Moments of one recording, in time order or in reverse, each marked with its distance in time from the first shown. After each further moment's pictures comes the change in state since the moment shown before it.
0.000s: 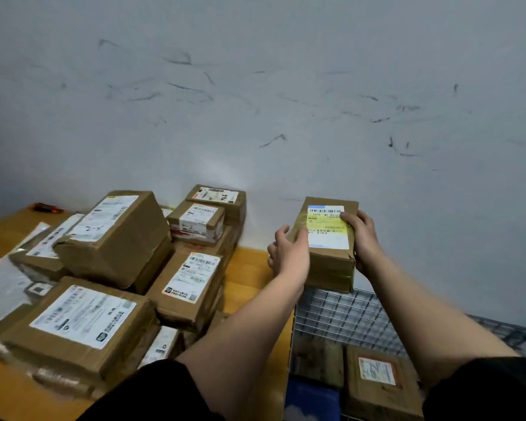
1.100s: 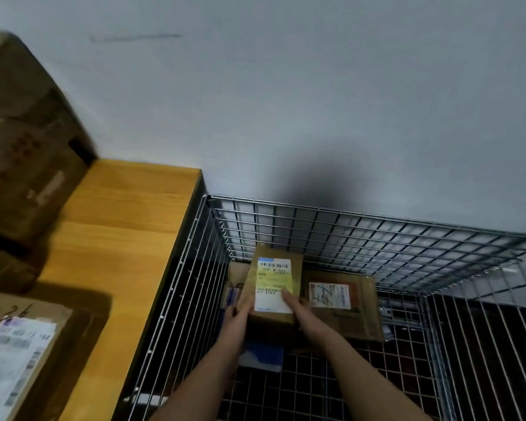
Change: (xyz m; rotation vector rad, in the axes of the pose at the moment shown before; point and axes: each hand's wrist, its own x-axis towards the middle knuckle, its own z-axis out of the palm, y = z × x) left_hand 0.072 -0.373 0.201 -0.065 -0.092 -0.749; right_hand 0.093 0.375 -0.233 -0.153 -0.274 0.865
